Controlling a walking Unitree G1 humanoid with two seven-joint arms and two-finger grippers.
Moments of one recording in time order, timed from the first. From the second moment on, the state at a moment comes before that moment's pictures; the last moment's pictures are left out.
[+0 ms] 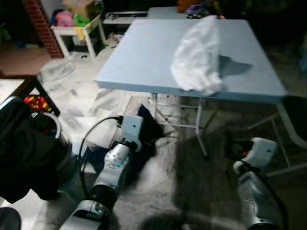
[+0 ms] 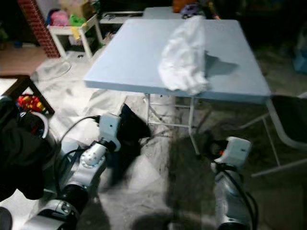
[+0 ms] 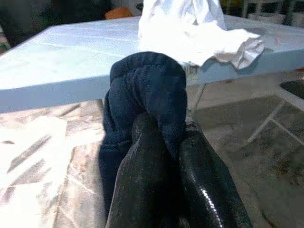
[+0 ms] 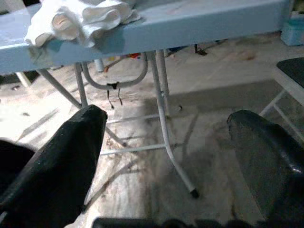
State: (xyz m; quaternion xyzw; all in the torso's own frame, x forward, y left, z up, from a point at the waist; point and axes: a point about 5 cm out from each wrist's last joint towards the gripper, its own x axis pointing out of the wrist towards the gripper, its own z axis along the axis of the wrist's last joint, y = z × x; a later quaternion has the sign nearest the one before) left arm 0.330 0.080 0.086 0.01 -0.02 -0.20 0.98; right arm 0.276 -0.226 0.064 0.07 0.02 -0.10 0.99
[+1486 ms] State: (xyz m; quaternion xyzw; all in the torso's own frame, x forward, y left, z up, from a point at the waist) left arm 0.330 0.100 0.065 -0.02 0.05 -0.18 0.98; right arm 0.279 -0.205 0.058 0.07 0.04 -0.07 0.99
